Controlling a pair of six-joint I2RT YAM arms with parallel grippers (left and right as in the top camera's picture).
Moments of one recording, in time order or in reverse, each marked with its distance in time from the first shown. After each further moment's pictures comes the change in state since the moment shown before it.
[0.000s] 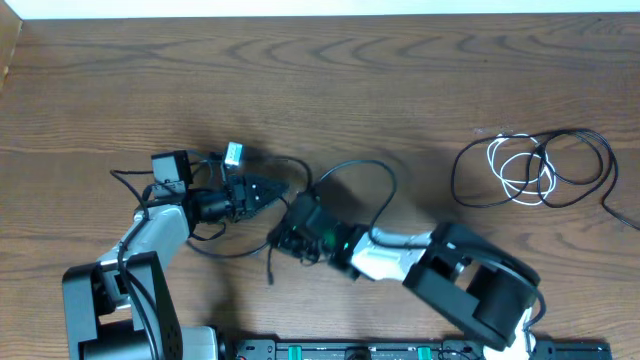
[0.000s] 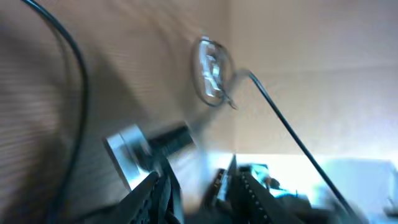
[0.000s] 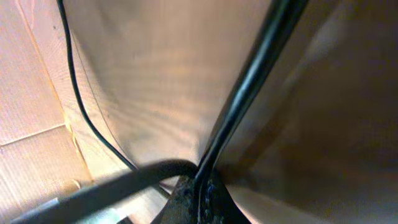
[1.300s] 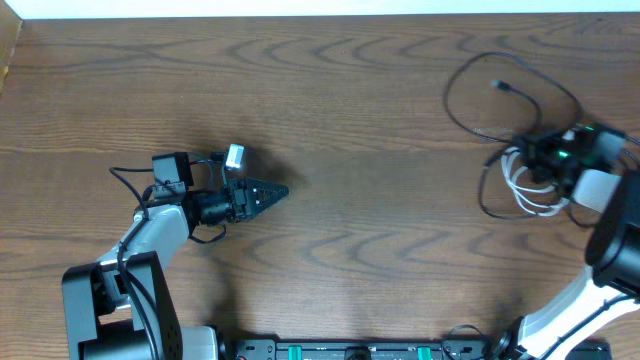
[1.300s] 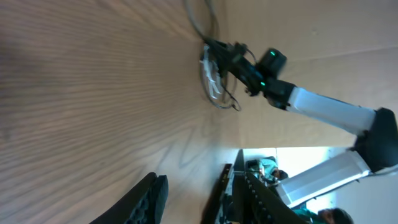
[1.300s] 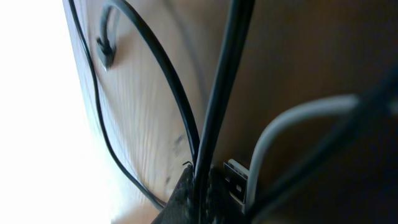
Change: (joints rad) left arm 0.002 0.000 0.000 -0.044 0.001 0.104; right arm -1.418 0.006 0.003 -0.092 -0.370 -0.389
